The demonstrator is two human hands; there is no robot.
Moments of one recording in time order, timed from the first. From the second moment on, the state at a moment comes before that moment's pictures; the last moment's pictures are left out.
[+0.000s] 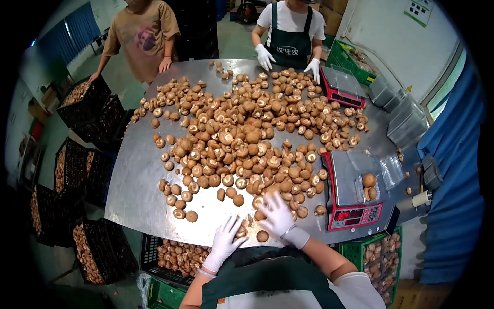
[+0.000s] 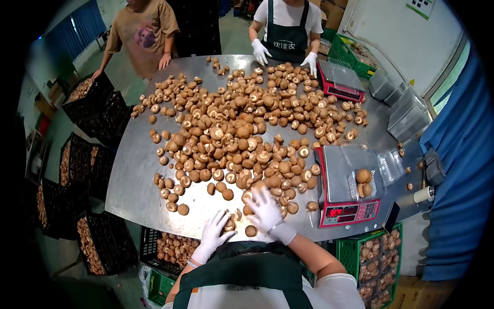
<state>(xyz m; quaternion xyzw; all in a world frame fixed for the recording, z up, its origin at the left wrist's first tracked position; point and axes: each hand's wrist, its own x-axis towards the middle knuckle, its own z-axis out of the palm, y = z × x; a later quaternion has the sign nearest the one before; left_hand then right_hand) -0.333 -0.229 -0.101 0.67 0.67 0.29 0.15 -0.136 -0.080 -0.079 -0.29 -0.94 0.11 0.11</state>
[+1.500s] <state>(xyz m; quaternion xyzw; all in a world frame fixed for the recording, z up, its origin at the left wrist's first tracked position) -0.385 -0.217 -0.048 0.38 0.65 0.43 0.49 -0.111 -0.076 -0.040 -0.35 -0.90 0.27 -0.05</state>
